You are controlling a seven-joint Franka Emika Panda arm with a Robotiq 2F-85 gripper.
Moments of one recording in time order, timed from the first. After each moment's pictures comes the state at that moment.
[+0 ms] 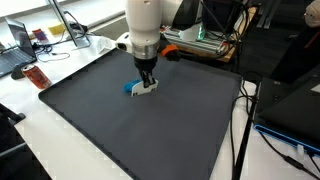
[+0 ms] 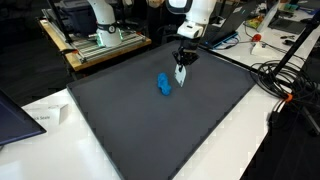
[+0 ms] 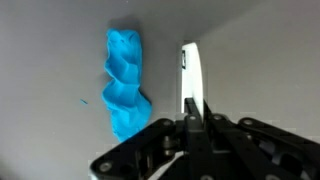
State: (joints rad) arm 0.32 0.49 -0.15 -1.95 -0.17 2.38 0.85
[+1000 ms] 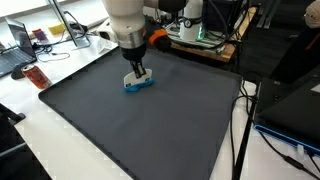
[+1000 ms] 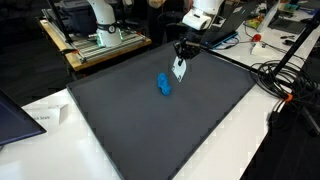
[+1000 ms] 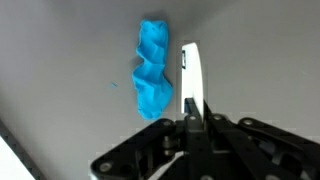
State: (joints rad) arm 0.23 0.49 -0.09 -1.78 -0.17 2.10 0.77
